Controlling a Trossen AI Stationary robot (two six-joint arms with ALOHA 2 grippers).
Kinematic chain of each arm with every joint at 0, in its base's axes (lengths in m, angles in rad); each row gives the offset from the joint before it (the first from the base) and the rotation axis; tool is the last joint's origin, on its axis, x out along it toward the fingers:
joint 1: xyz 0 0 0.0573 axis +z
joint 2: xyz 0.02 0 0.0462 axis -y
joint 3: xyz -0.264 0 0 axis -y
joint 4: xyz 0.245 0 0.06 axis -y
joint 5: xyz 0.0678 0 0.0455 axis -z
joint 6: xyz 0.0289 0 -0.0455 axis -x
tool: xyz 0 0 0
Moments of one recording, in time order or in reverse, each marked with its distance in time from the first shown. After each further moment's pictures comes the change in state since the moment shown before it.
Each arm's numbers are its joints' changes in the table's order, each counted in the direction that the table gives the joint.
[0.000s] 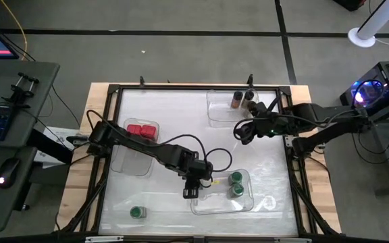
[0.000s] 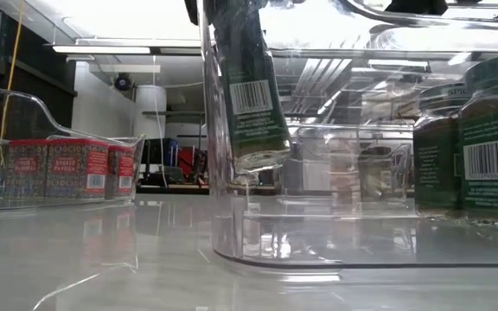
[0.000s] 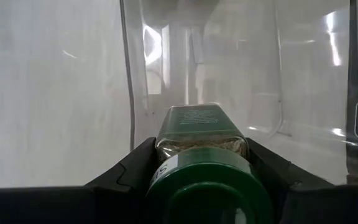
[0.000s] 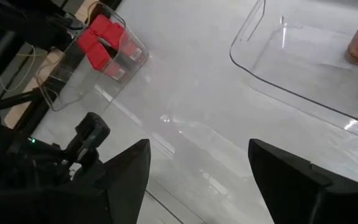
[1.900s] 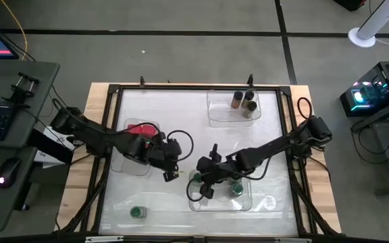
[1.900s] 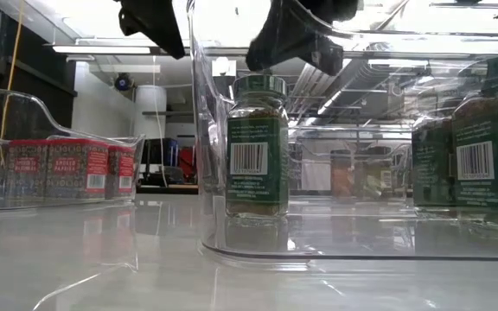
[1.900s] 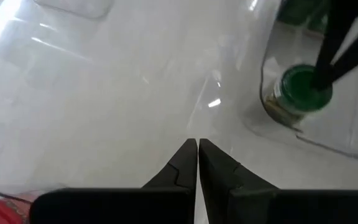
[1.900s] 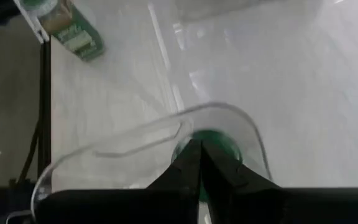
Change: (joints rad) left arm -0.053 0.468 -0.410 0.019 -0.413 0.312; right arm 0.208 -0.611 0.001 0.641 -0.155 0.438
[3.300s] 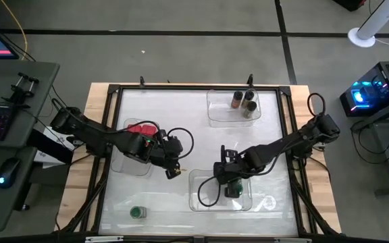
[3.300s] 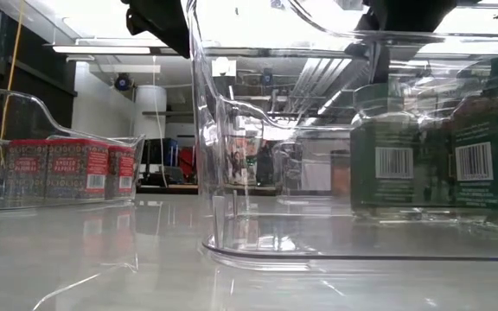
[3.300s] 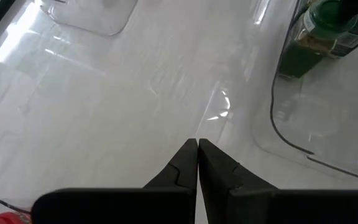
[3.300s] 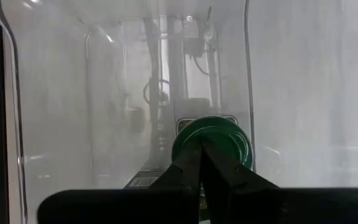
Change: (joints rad) left arm 0.010 0.001 -0.001 0.032 -0.058 -0.015; right arm 0.029 0.093 0.001 -0.491 -0.135 0.206
